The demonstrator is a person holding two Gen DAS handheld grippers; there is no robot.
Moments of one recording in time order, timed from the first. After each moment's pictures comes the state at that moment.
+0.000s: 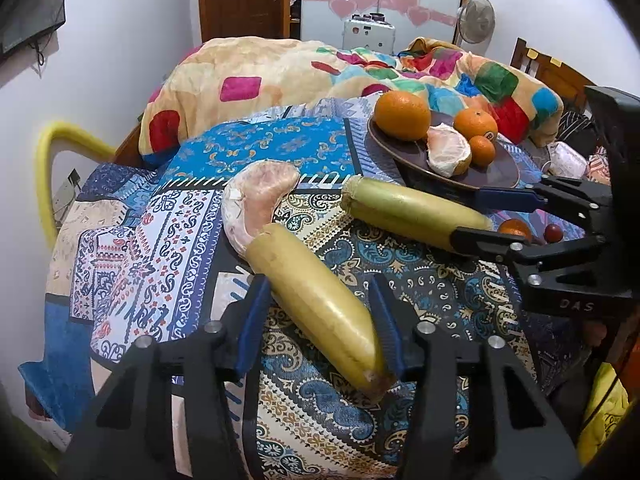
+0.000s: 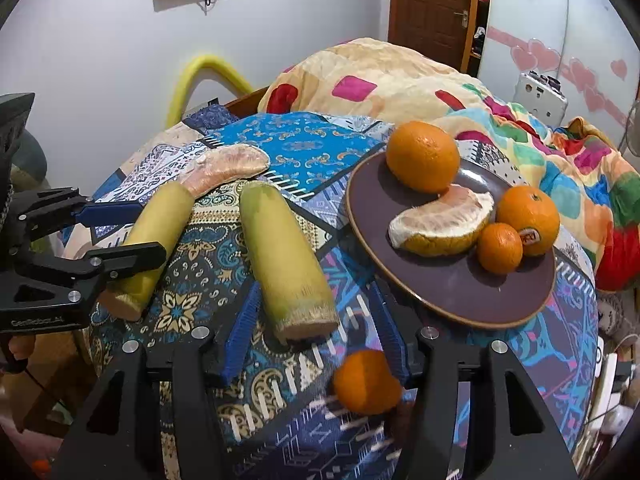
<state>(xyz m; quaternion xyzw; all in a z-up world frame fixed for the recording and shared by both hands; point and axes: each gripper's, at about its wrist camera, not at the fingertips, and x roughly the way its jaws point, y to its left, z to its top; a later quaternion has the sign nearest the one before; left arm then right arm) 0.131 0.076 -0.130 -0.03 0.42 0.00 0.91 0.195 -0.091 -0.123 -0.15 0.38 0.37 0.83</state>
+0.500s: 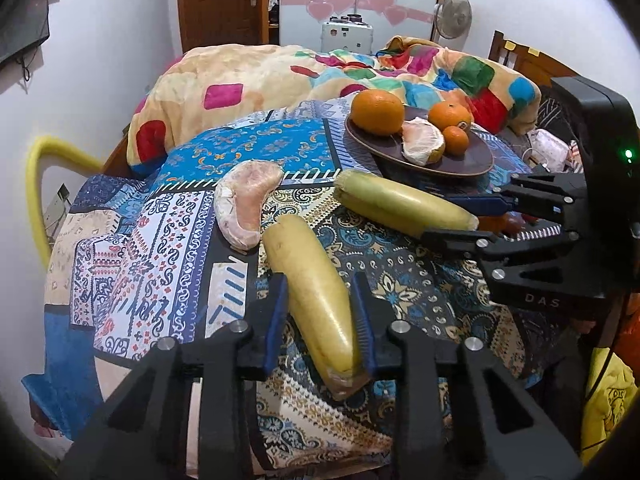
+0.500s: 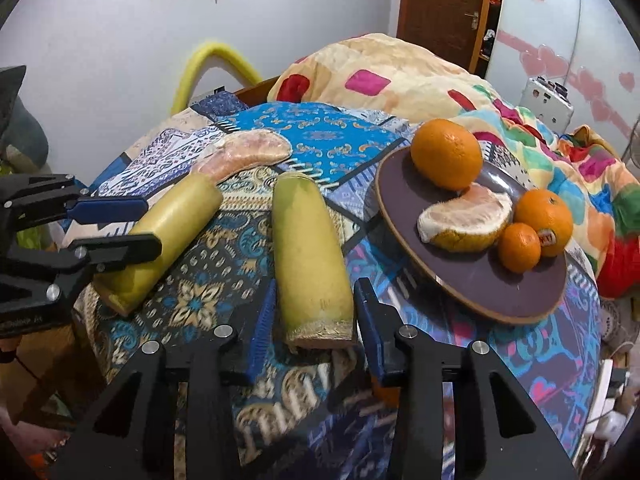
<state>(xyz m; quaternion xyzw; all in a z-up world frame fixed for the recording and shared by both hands) 0.109 0.073 -0.122 -0.01 0.41 -0.03 0.91 0.174 -0.082 -0.126 -0.17 0.39 0.37 0.83</state>
